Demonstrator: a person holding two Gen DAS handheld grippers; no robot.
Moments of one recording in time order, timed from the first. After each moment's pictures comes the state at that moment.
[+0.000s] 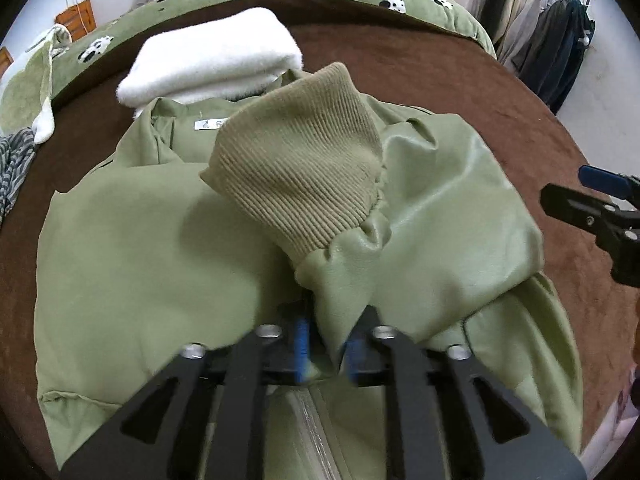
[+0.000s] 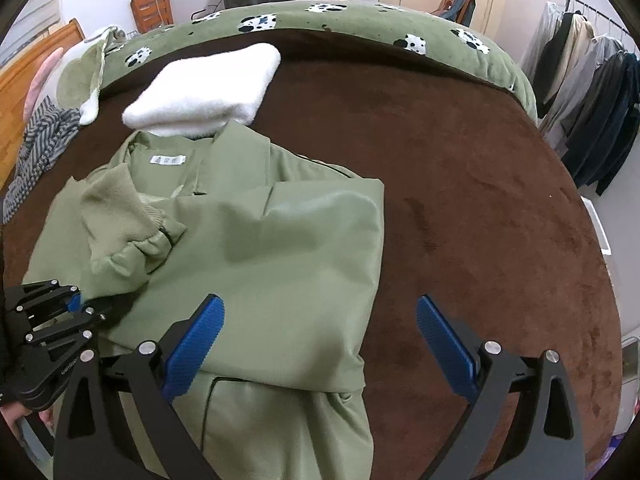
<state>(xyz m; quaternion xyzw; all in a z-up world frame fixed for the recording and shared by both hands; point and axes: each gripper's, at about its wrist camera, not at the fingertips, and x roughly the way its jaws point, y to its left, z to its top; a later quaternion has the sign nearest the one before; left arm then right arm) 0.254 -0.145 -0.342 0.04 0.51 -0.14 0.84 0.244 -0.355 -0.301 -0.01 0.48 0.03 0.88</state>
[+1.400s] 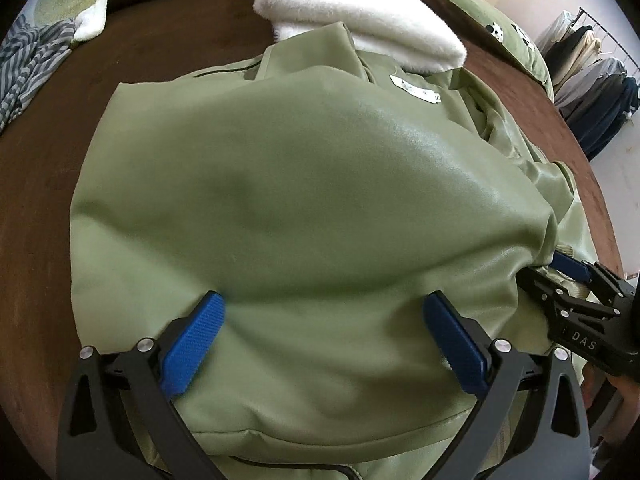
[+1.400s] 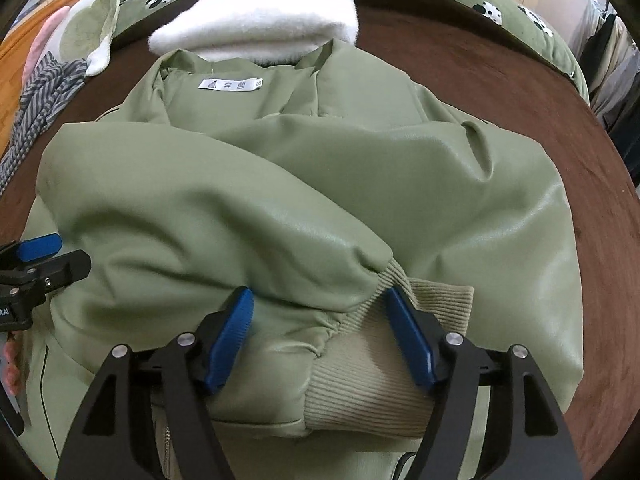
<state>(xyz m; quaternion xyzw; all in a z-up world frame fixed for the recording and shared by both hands) 0.310 0.016 -0.410 -0.06 0.55 -0.10 0.83 0.286 -0.228 -0.403 -0.03 0.53 0.04 0.85</state>
